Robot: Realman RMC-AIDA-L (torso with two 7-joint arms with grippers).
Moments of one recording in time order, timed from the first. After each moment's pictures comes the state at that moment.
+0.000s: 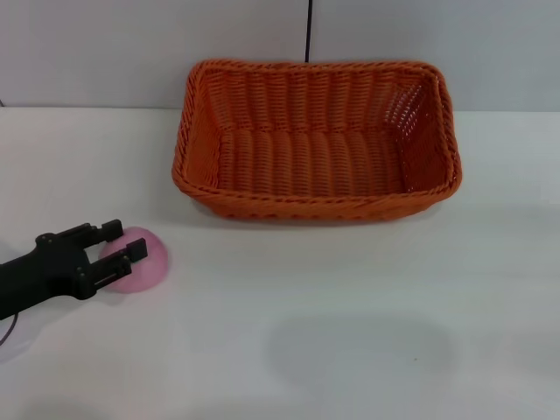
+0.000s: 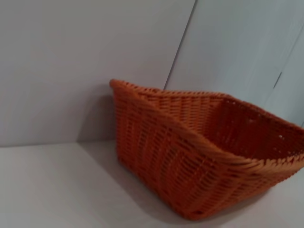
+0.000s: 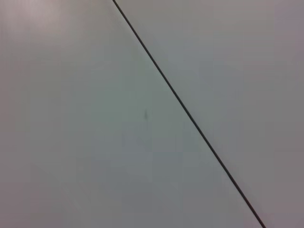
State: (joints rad) left arm -0.24 -1.97 -2.20 -0.40 1.55 -1.37 1.98; right arm 0.24 2.07 -0.19 -0.30 -1.19 -1.70 1.08
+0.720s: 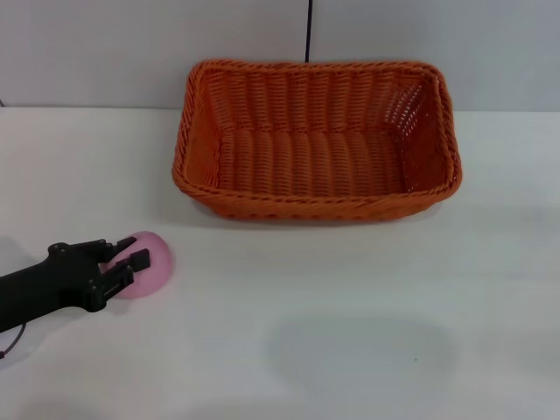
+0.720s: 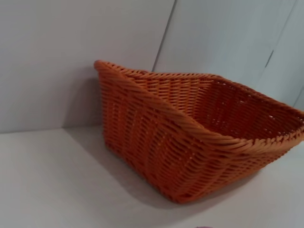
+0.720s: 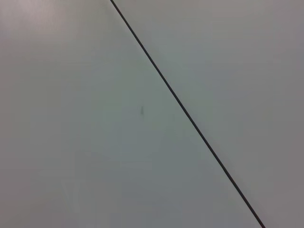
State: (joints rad) left arm -0.24 -1.98 -2.20 -0.42 1.61 -1.36 1.98; right arm 0.24 2.07 -0.19 -0.29 -1.19 -1.69 1.08
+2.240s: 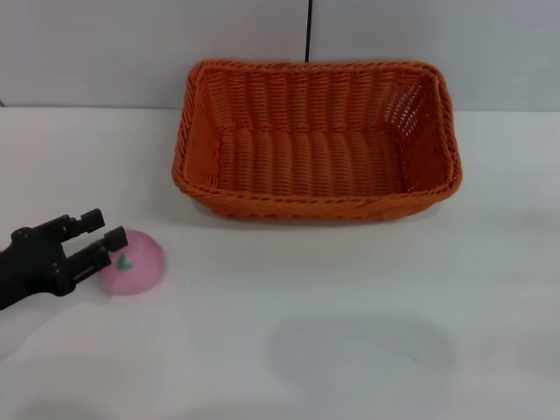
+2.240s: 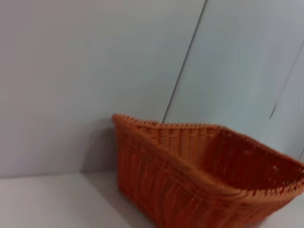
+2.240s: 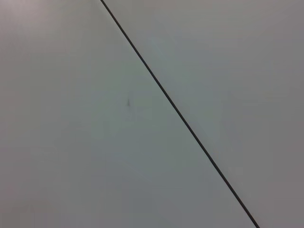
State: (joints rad) left arm -0.22 -1.99 -2.46 -0.43 1.70 -1.52 2.00; right arm 0.24 2.07 -0.19 -0.26 -1.20 -1.66 1.07
